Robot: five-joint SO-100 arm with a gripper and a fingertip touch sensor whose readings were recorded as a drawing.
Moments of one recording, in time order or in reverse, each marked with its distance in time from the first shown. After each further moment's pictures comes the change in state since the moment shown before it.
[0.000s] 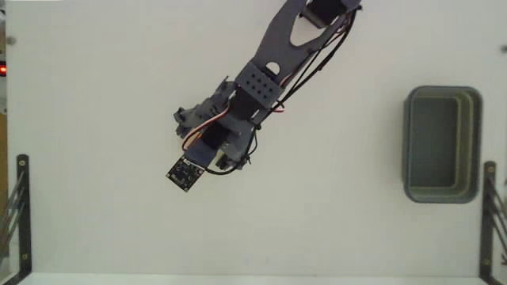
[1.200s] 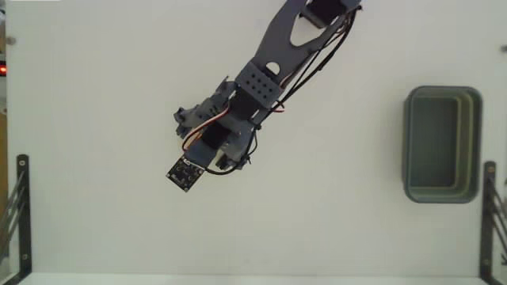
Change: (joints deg) arm 0.0 0.0 0.0 0.0 0.0
